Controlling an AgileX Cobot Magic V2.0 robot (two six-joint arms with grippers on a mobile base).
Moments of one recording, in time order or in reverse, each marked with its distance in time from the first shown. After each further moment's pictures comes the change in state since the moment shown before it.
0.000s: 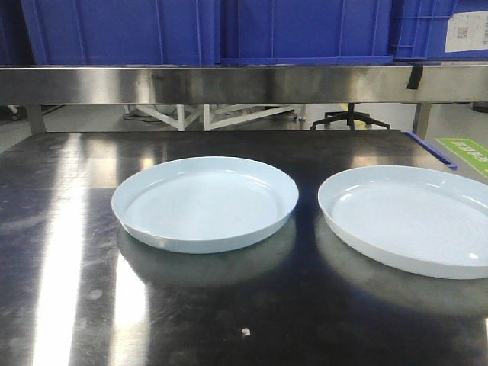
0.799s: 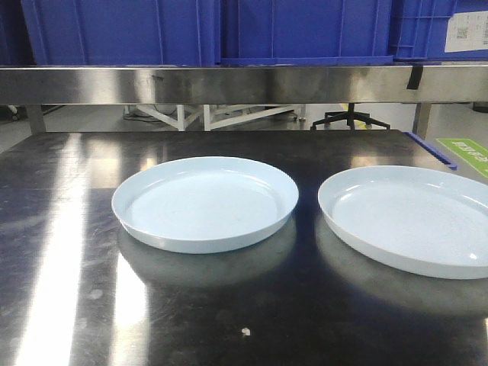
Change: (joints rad) left arm 0.000 -0.300 0.446 0.067 -0.063 0.000; right arm 0.000 0.000 0.000 0.000 0.042 0.000
